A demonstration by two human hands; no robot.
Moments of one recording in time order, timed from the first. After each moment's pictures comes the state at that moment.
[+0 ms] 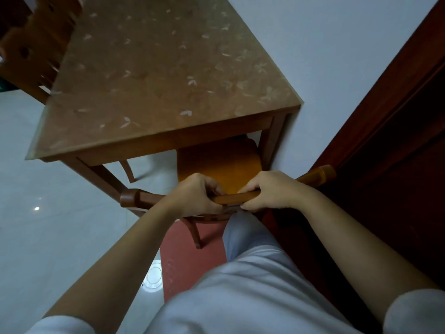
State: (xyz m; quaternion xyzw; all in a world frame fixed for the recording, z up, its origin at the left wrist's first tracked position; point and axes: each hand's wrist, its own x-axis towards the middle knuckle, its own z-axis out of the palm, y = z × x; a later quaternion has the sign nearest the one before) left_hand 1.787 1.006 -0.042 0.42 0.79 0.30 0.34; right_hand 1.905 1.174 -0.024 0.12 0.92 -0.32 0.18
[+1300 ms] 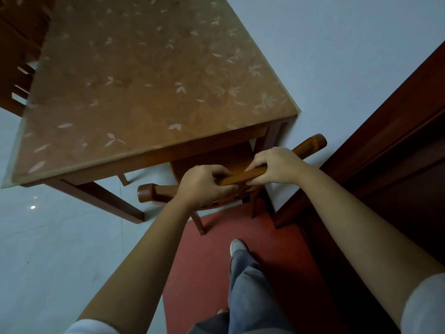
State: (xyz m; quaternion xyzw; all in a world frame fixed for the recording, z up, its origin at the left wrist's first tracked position) left_hand 1.732 1.095 -0.044 0.42 0.83 0.28 0.23; right_hand 1.831 1.279 -0.028 0.10 0.95 -0.27 0.11
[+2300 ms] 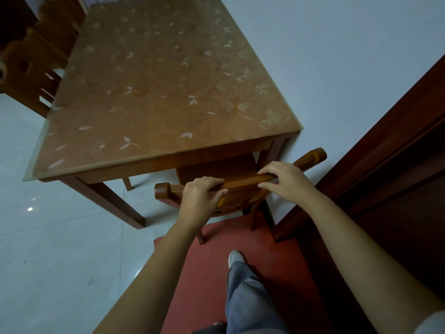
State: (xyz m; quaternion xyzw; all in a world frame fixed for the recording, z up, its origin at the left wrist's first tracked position) left_hand 1.756 1.054 -0.054 0.37 0.85 0.38 0.05; right_hand 1.860 1.259 -0.033 0.16 0.95 -0.28 -0.03
